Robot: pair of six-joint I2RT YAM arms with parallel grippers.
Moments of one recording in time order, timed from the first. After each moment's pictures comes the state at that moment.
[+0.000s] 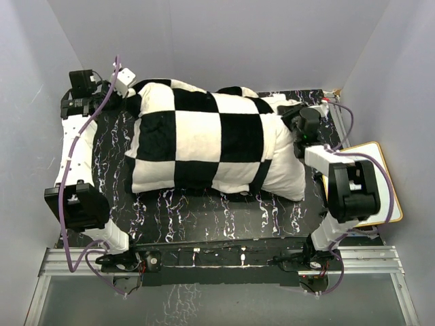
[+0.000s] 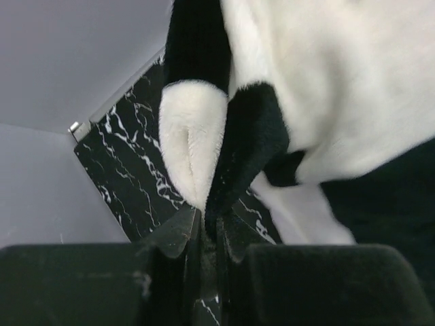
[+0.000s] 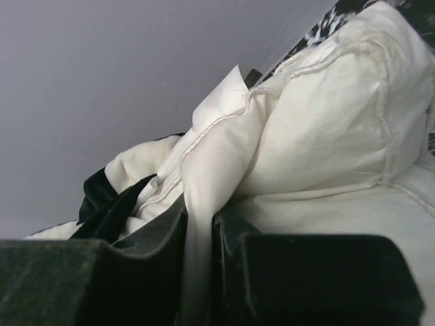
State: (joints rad) left arm 0.13 1.64 1.76 -0.76 0.44 0.72; right arm 0.09 1.74 1.03 0.52 0.01 0.94
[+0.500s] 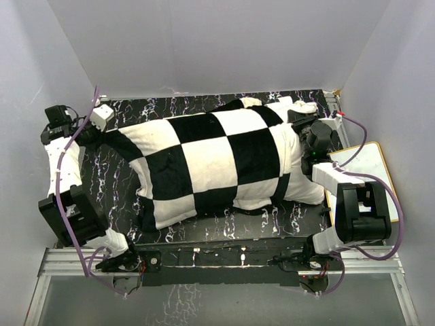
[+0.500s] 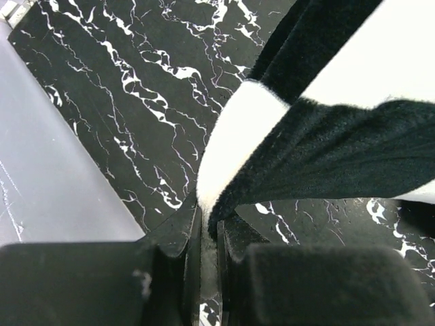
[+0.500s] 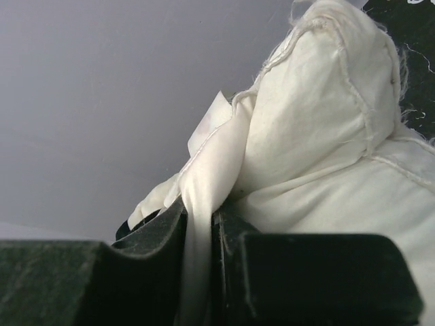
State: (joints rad) left arm 0.43 1.50 1.36 -0.76 0.53 0.97; right arm 0.02 1.48 0.73 0.73 0.07 1.00
